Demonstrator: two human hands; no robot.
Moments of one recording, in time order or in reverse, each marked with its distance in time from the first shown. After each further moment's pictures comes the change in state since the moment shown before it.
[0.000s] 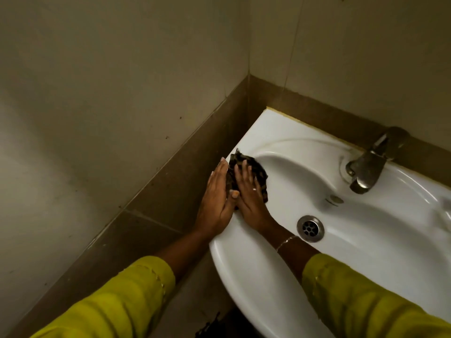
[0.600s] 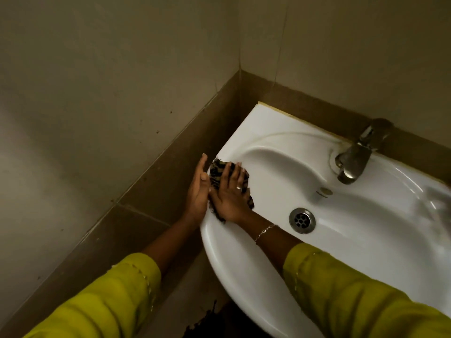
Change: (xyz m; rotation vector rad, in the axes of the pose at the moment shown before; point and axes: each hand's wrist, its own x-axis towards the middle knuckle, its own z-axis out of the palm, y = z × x) left_hand 0.002 -0.008 -0.009 -0.466 0.071 -0.285; right_hand 0.001 -0.049 0.001 -0.074 -0.286 0.351
